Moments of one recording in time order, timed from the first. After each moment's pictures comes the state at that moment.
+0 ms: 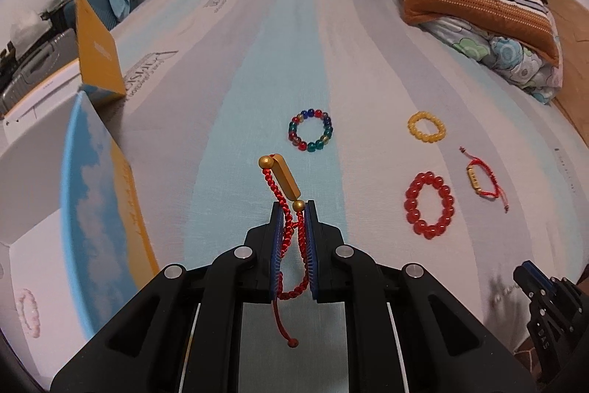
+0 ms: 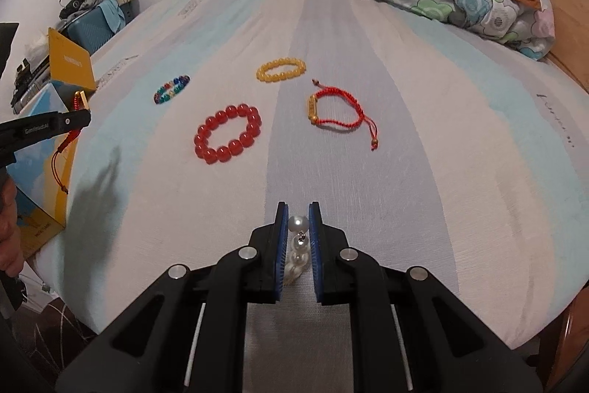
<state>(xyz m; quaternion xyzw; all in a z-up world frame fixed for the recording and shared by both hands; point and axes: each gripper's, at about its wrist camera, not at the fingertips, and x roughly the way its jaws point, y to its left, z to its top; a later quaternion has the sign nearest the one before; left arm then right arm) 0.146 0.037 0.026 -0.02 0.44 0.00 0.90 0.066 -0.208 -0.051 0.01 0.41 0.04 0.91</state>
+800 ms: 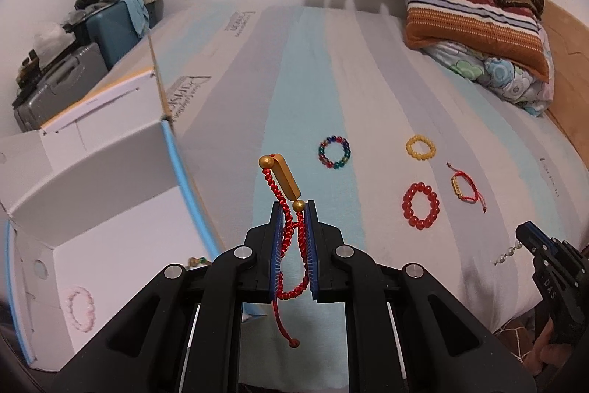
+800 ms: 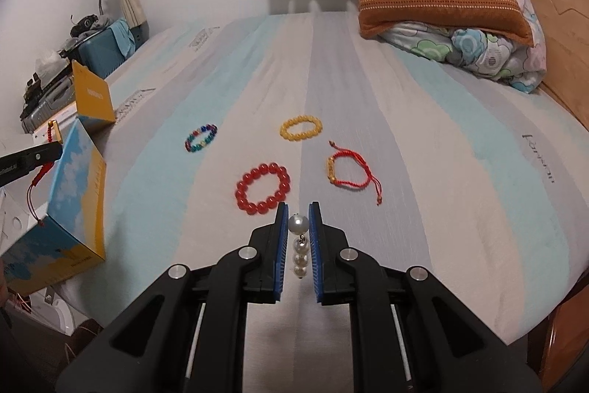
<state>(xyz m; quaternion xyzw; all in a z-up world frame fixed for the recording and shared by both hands) 0.092 0.080 0.107 -0.02 0.42 0.02 0.91 0.051 -0.181 0.022 0.01 0.36 0.04 0.93</state>
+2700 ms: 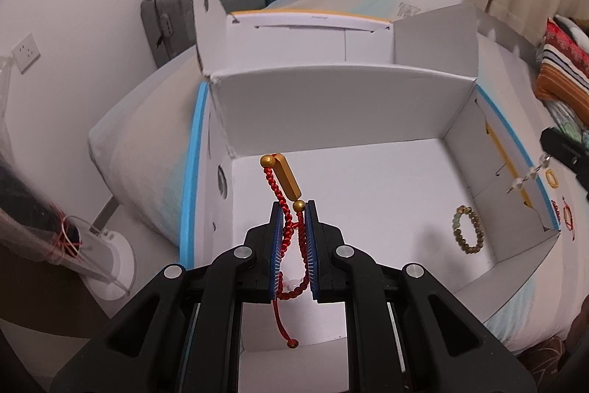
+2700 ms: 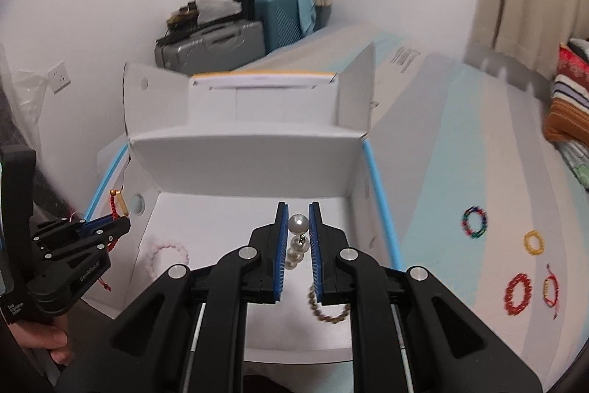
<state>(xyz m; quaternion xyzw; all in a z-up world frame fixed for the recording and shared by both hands) -0.039 0.365 0.067 -0.12 0.44 0.21 0.87 0.034 0.190 0.065 -0.13 0.34 0.29 0.89</state>
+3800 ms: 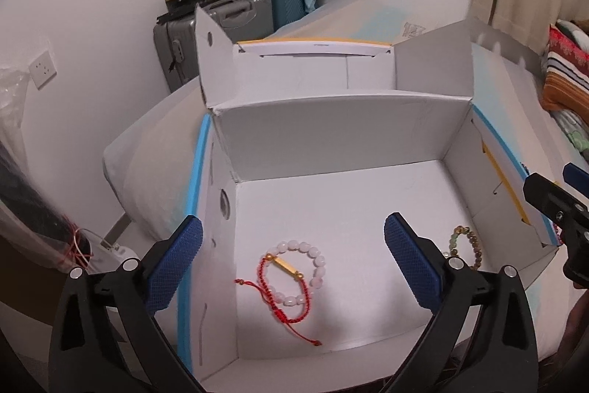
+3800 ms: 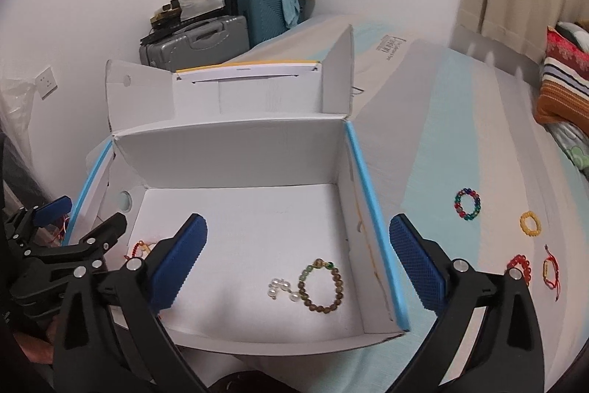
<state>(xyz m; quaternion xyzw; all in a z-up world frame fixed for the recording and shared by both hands) -0.035 0.340 0.087 -0.09 0.40 0.24 0.88 0.038 0.170 0.057 -0.11 0.35 0.26 0.89</state>
